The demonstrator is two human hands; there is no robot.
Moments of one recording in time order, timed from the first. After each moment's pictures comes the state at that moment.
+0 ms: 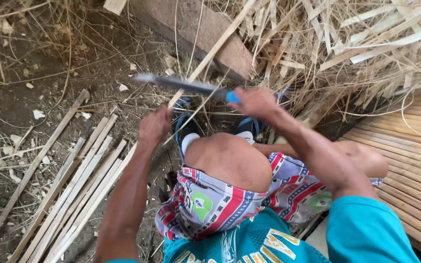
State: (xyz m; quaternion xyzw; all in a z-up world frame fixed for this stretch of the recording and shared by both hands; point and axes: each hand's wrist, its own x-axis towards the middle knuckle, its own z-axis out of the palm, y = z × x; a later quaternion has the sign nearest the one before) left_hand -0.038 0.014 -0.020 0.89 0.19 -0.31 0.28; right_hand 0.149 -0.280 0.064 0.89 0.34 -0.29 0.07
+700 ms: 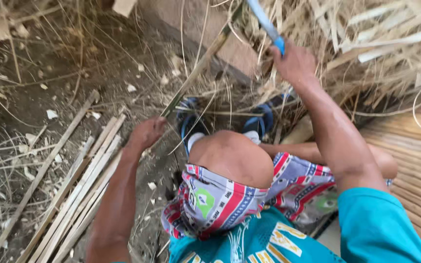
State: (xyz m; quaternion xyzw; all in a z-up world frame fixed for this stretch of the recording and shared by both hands) left_hand -0.075 0.053 -0.028 0.88 0.18 -0.28 0.34; right_hand 0.242 -0.325 0.068 0.98 0.11 -0.19 -0.03
